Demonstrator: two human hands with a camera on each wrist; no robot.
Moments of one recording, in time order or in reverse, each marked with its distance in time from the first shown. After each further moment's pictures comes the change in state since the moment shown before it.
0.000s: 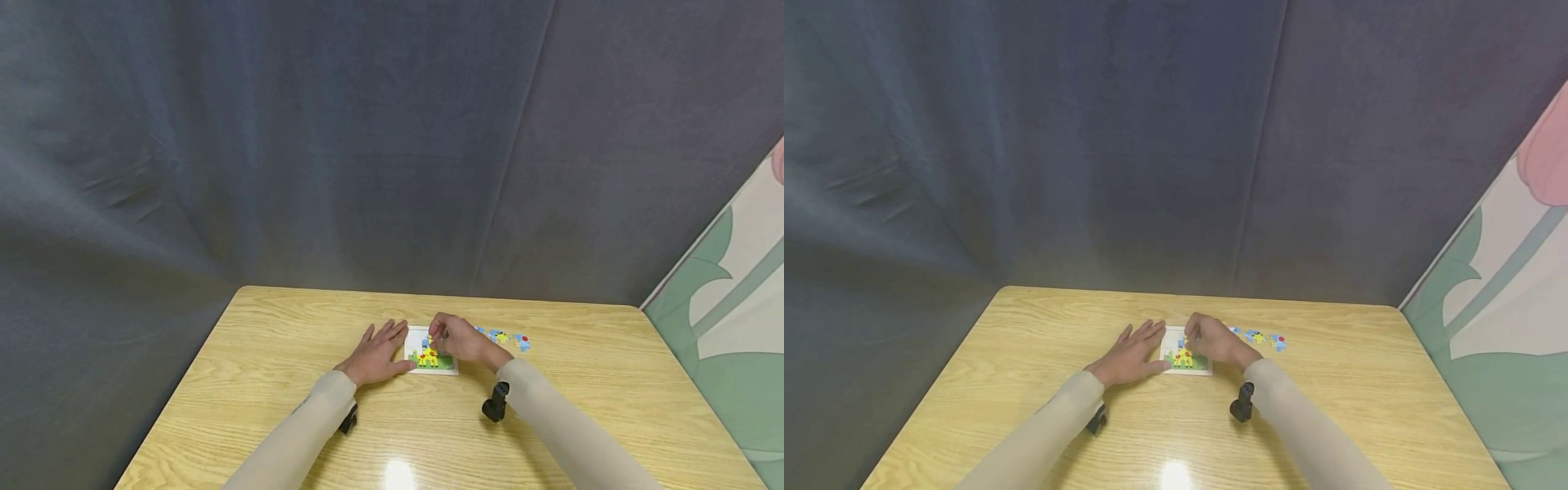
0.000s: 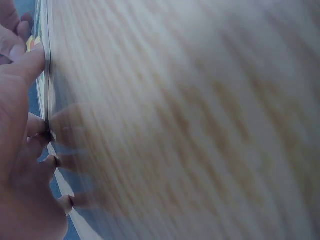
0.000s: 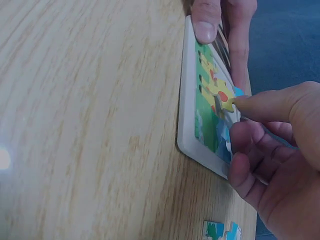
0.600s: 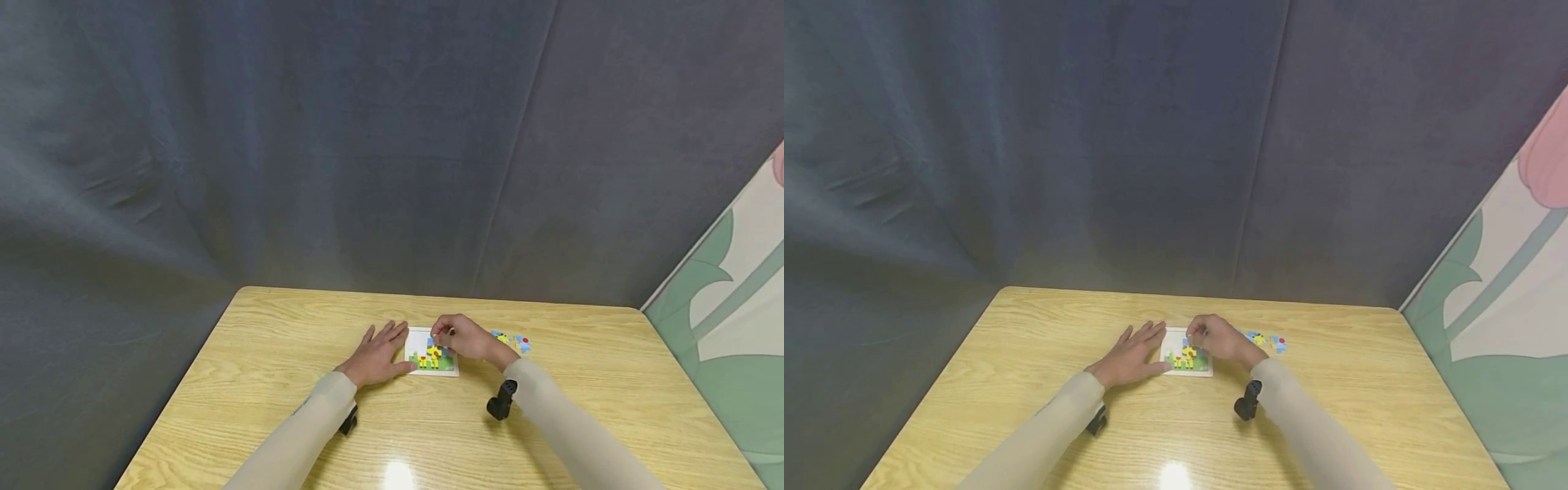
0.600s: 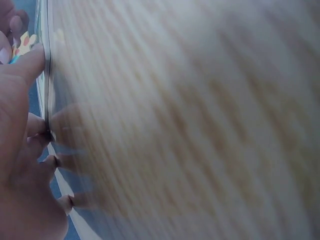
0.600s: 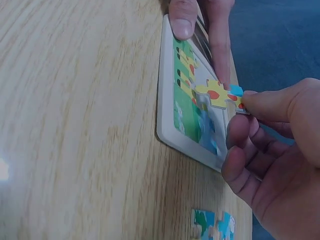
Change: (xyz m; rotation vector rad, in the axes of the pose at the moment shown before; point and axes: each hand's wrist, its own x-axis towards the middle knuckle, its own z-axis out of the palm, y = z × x) left_hand 0.000 0.000 -0.001 -0.020 -0.013 -0.006; right_hand -0.007 0.001 -0.015 0.044 -0.056 -0.060
